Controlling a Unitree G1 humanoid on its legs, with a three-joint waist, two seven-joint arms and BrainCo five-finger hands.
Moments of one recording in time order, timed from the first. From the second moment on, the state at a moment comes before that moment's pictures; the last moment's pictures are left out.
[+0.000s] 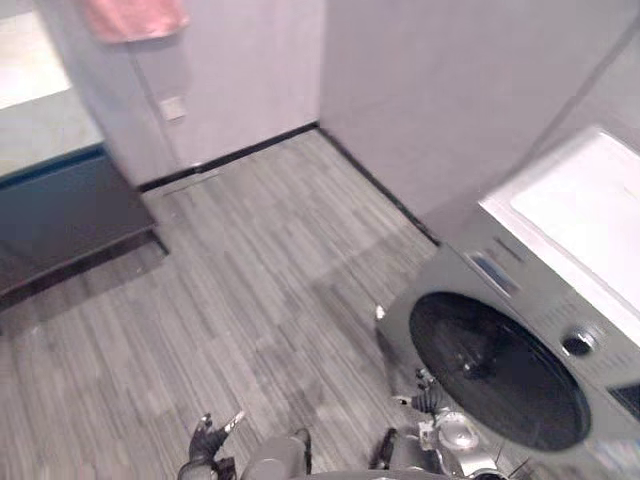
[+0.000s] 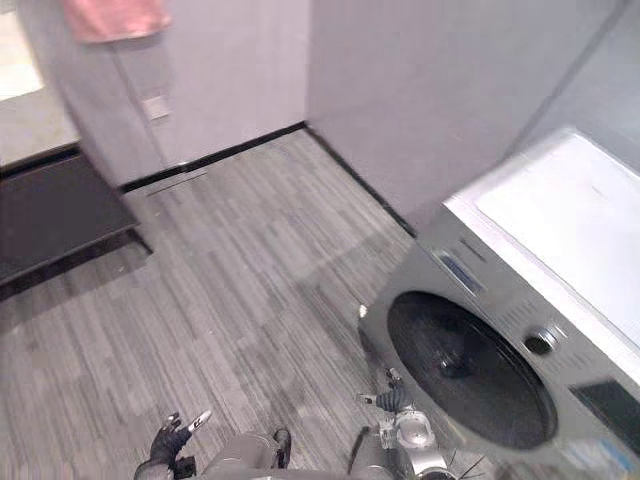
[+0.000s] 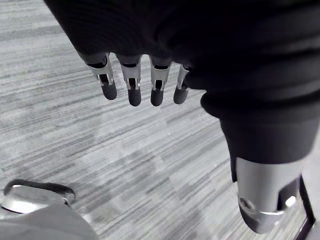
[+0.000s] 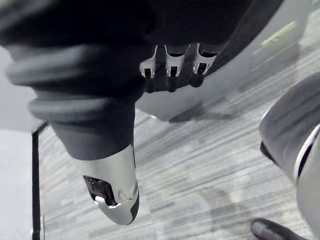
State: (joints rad) left arm 0.16 0.10 0.14 0.87 -0.09 -0.13 0.16; right arm -0.01 -0.10 0.06 0.92 -0.05 -0.15 -0.10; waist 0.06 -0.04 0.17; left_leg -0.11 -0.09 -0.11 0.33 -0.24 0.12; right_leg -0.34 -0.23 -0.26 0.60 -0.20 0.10
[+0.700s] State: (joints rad) left arm 0.06 0.08 0.07 0.83 -0.02 -0.16 0.15; right arm -0.03 -0.14 -0.01 0.85 -0.03 -0.15 -0.11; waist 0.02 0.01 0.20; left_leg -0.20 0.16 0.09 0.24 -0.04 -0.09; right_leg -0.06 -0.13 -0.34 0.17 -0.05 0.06
